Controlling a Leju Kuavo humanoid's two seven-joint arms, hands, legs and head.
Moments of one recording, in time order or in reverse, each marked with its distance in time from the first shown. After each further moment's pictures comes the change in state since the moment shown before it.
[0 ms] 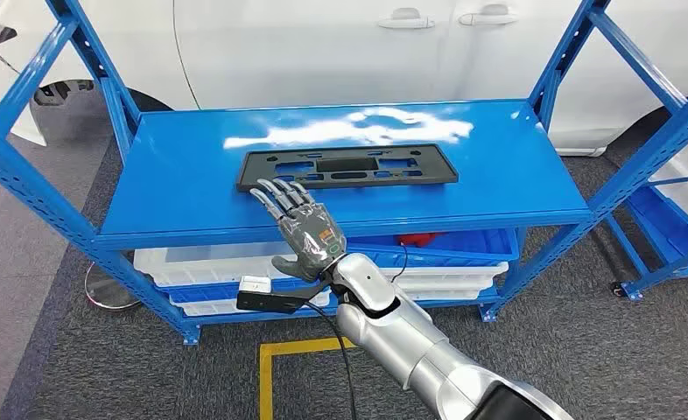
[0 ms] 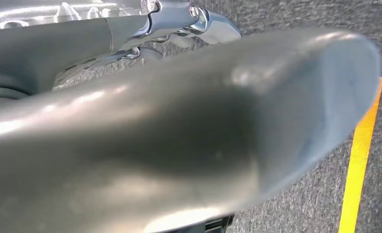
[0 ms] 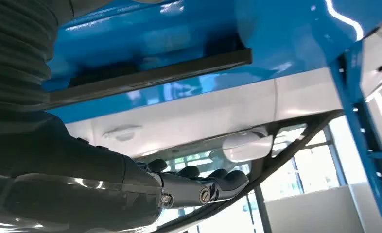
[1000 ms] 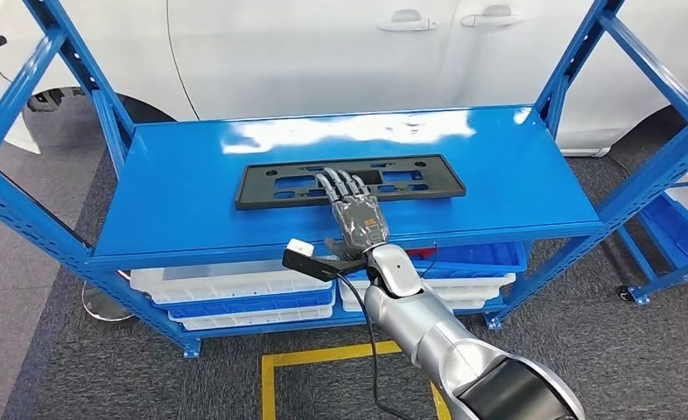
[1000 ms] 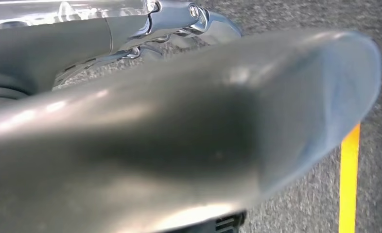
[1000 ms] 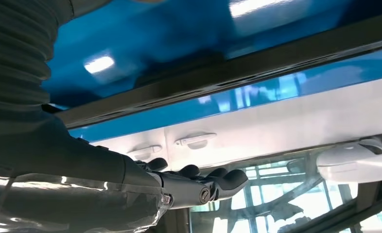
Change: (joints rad) left arm -0.010 0.015 -0.060 0.006 -0.003 0.000 0.002; right arm -0.079 0.020 -0.253 0.330 0.115 -0.140 0.014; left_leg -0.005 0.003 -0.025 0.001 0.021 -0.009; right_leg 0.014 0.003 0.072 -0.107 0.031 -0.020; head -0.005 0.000
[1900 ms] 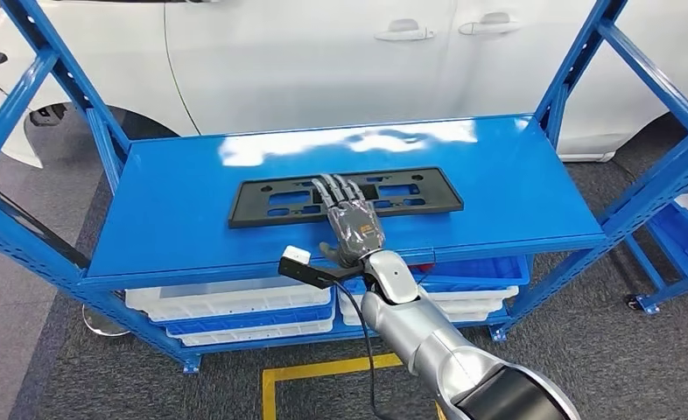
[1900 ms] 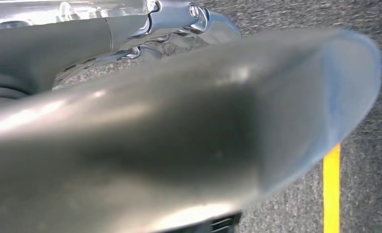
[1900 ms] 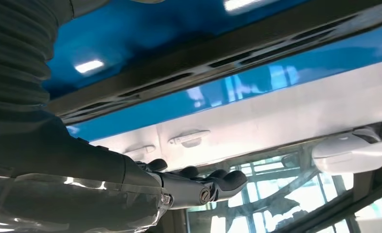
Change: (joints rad) left arm 0.000 0.007 -0.015 0.005 0.009 -0.003 0.003; right arm 0.031 0.017 -0.022 -0.022 0.023 -0.002 -0.023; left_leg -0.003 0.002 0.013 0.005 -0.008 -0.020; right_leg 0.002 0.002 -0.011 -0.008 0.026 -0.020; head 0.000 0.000
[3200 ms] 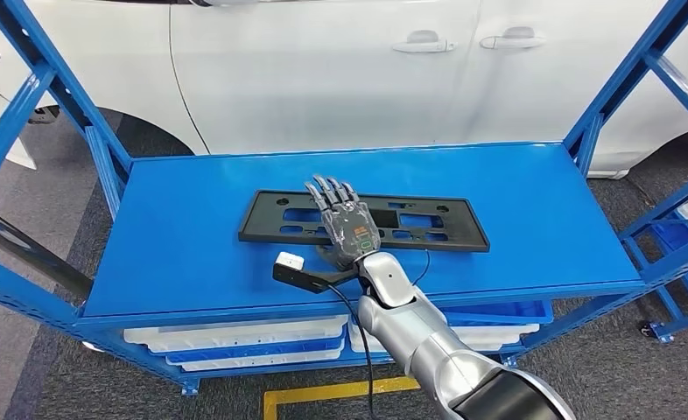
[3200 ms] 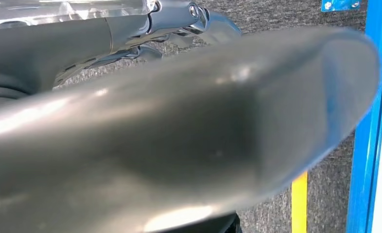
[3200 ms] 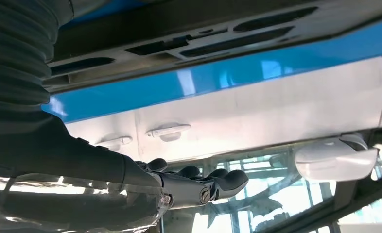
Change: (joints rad) left arm 0.001 0.002 0.000 0.005 0.021 0.013 -0.014; right arm 0.015 0.016 -0.008 -0.012 0.086 0.000 0.032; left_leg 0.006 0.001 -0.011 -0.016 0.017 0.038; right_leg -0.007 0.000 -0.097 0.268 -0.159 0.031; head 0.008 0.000
